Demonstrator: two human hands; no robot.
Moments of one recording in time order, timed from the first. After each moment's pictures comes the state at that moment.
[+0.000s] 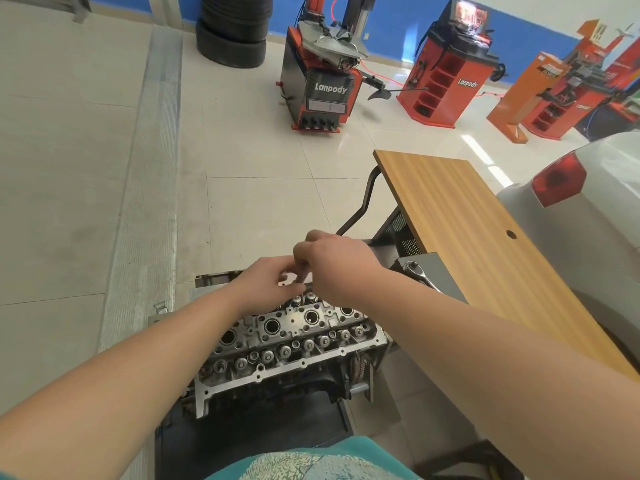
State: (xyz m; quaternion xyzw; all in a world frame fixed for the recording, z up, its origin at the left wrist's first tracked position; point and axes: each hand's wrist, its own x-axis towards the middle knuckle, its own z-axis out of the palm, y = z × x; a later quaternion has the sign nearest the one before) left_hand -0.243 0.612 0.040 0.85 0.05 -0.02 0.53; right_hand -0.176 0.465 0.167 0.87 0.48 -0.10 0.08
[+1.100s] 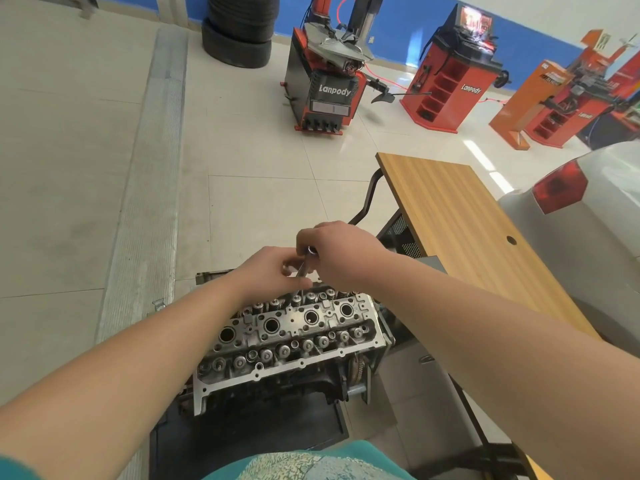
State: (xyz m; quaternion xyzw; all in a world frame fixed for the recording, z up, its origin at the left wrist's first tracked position) left_hand -0.234 0.617 0.050 0.84 0.07 -0.04 0.54; right_hand -0.165 0.473 0.183 0.88 0.46 -0.14 0.05
